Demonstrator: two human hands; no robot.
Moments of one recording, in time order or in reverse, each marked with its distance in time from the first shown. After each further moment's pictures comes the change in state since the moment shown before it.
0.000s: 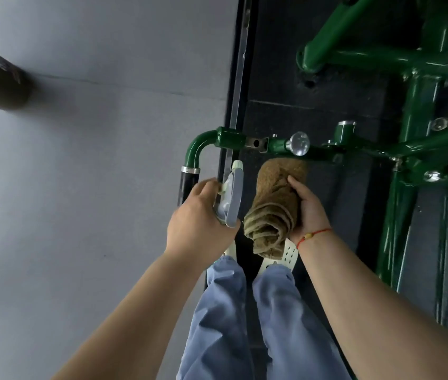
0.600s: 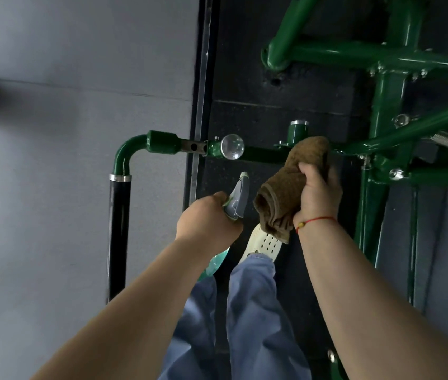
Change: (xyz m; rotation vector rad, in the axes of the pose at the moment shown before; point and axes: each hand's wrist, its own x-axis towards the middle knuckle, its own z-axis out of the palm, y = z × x) left_hand 0.037 0.084 0.099 0.141 -0.176 -0.081; right_hand -0.004 -0.103 -0.055 -0.278 0.419 -0.546
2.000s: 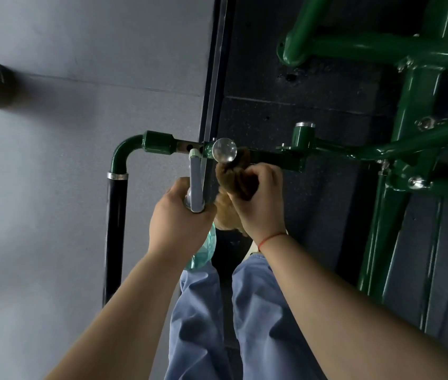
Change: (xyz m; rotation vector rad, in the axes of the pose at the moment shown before) left_hand -0.017 0.011 -0.014 -0.391 0.353 -0.183; right_hand -0.013 0.041 0.030 -0.623 -0.442 -0.672
